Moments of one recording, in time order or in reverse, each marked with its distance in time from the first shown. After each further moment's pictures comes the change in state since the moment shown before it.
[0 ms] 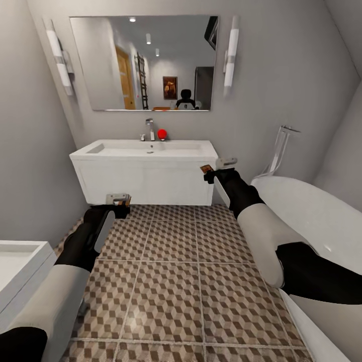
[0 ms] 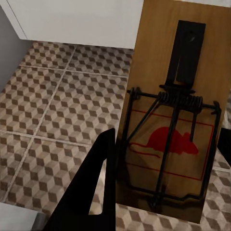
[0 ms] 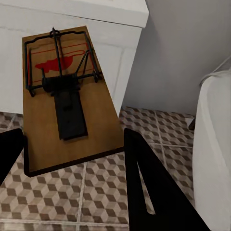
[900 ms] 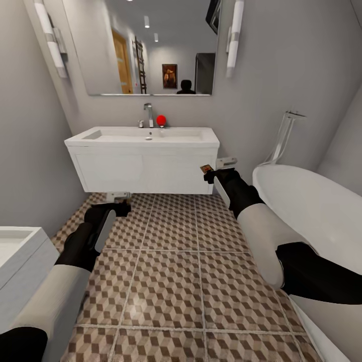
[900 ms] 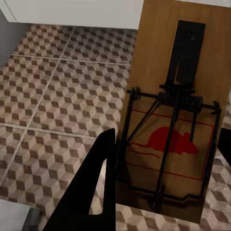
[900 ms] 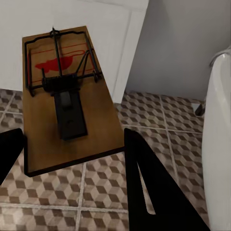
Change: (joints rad) left arm 0.000 -0.003 -0.013 -0.024 -0.001 -0.001 0.001; right arm 0.000 0.000 0.000 0.000 -0.001 0.000 0.001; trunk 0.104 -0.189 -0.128
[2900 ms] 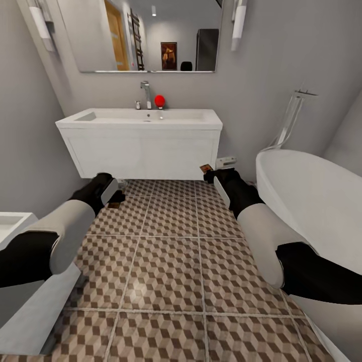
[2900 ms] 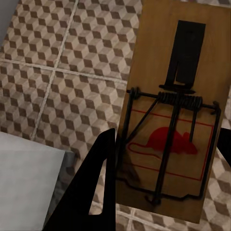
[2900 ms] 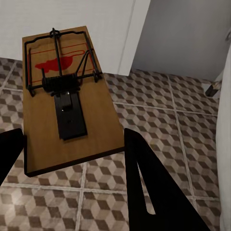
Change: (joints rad) left arm -0.508 0.002 0.009 0.816 -0.010 -0.024 0.073; right arm 0.000 0.000 0.003 0.000 0.000 -0.006 0.004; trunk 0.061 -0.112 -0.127
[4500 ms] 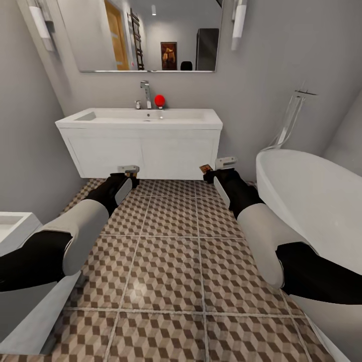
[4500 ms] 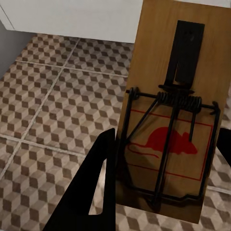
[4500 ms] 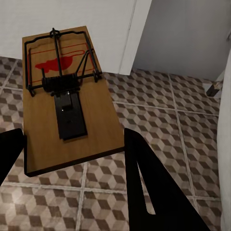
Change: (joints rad) left arm -0.003 -0.090 -0.009 -0.008 0.001 -0.370 -0.008; right arm 0.000 0.000 0.002 0.002 -0.001 -0.002 0.003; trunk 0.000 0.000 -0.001
